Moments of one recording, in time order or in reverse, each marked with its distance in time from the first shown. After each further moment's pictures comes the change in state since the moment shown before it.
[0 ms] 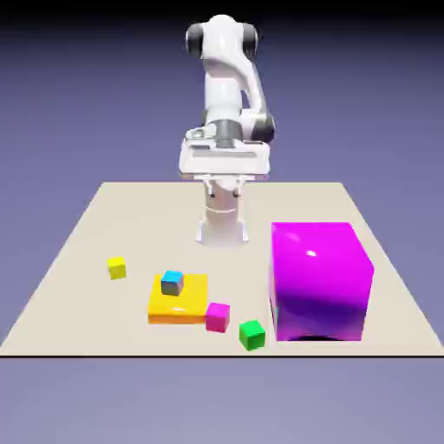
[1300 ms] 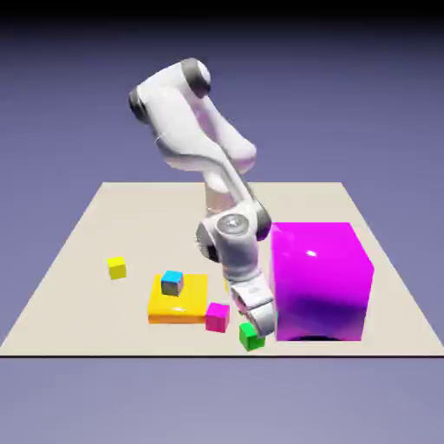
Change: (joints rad) arm -0.727 1.258 0.729 0.551 -0.671 -0.402 -1.347
